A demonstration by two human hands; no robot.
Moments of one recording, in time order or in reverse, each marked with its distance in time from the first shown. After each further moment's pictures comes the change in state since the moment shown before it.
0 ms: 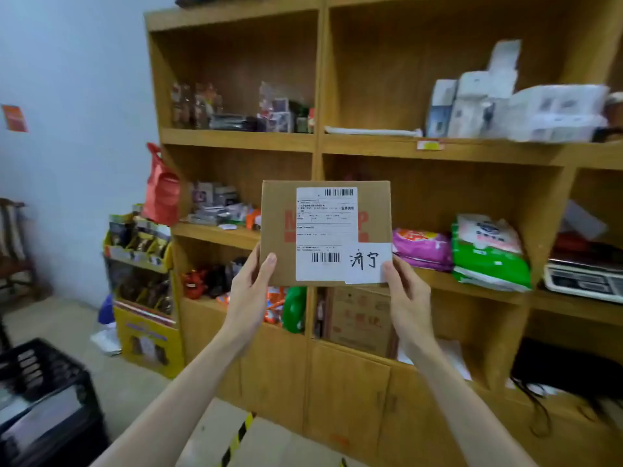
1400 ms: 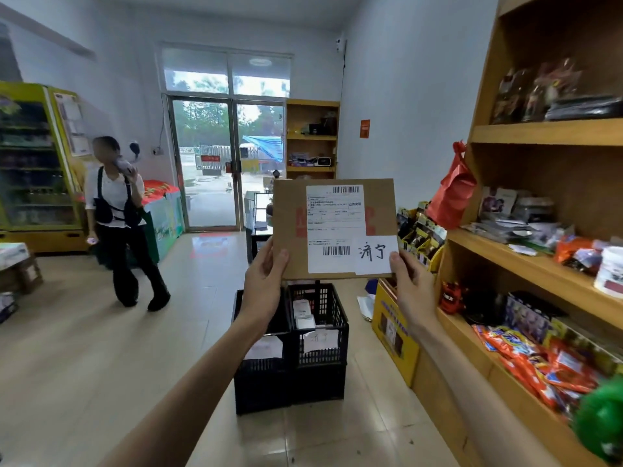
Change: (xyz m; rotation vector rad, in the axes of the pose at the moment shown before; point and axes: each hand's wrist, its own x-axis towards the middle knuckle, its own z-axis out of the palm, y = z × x) left_hand -0.051 0.037 -0.318 0.437 0.888 0.029; right_hand -0.027 0.020 0.416 0.522 -0.848 0.096
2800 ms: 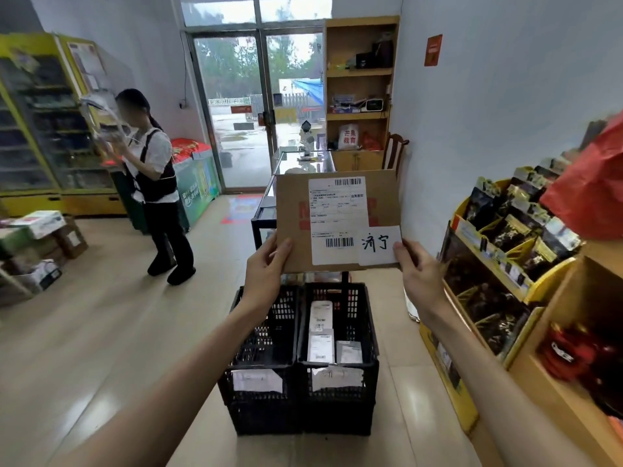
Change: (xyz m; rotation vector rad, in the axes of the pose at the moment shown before) left_hand 0.438 -0.299 0.135 0.110 0.150 -0.115; right_hand 0.461 0.369 0.071 0.011 -0.213 0.164
